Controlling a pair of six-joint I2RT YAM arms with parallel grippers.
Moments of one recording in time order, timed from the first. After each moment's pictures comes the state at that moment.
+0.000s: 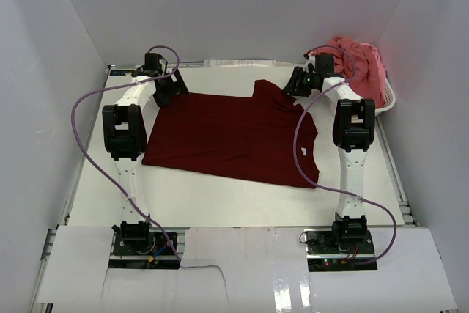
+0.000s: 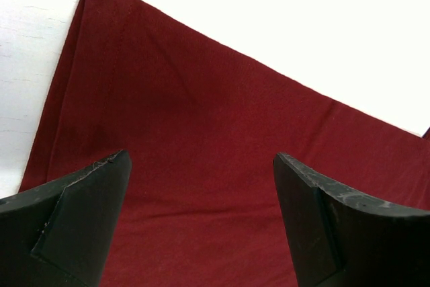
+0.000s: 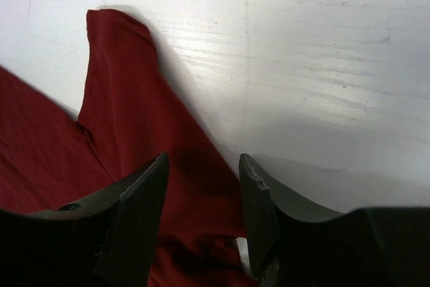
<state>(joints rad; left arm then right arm) -0.04 2.29 1.93 -0.58 0.19 -0.46 0.07 2.47 2.01 -0.35 -0.54 0.25</state>
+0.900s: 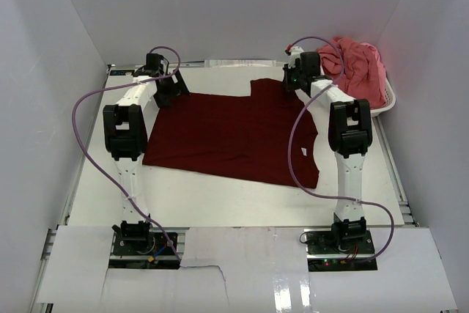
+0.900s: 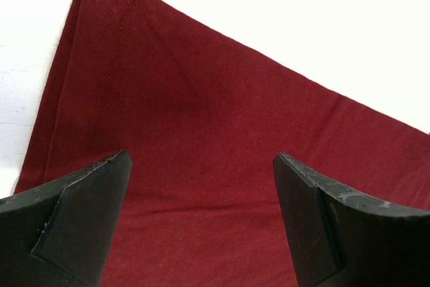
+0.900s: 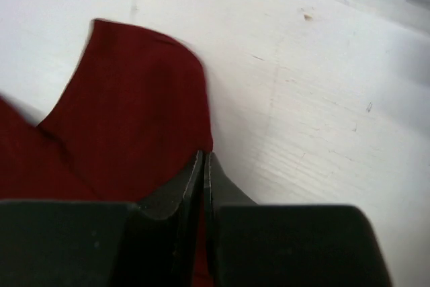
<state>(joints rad) -0.04 2.29 1.93 -0.60 0.17 -0.45 0.17 2.37 1.90 -0.14 -0.30 -0.05</state>
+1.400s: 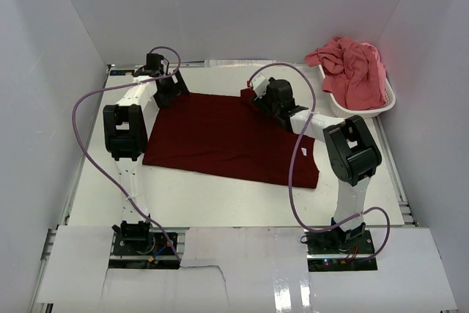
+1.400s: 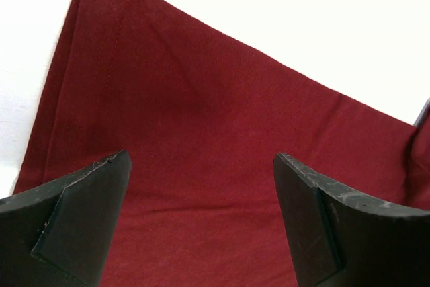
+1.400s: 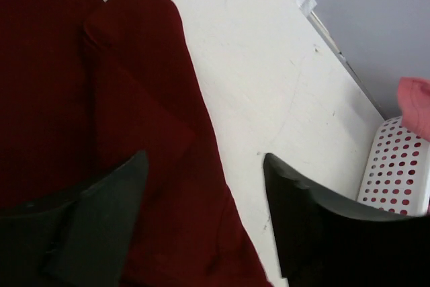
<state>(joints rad) -0.04 2.29 1.93 -0.61 0.17 -0.45 0.49 1.94 1.22 0.29 0.12 -0.54</state>
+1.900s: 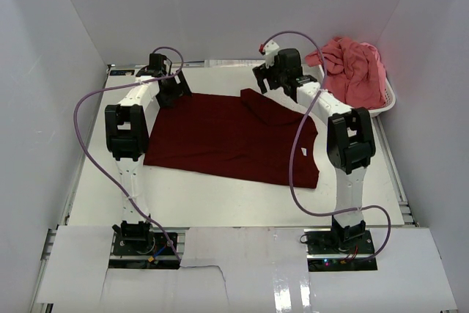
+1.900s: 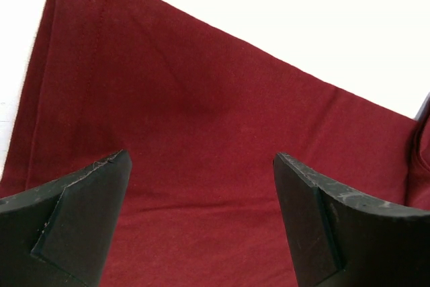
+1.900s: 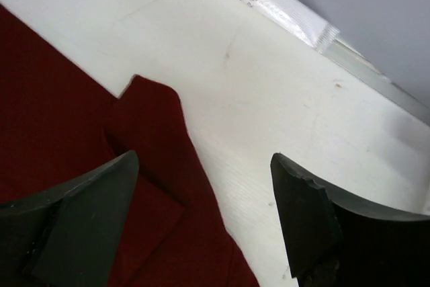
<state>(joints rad) -0.06 2.29 1.93 -0.61 0.17 -0.45 0.38 2.06 1.65 -0.09 -0.08 -0.27</state>
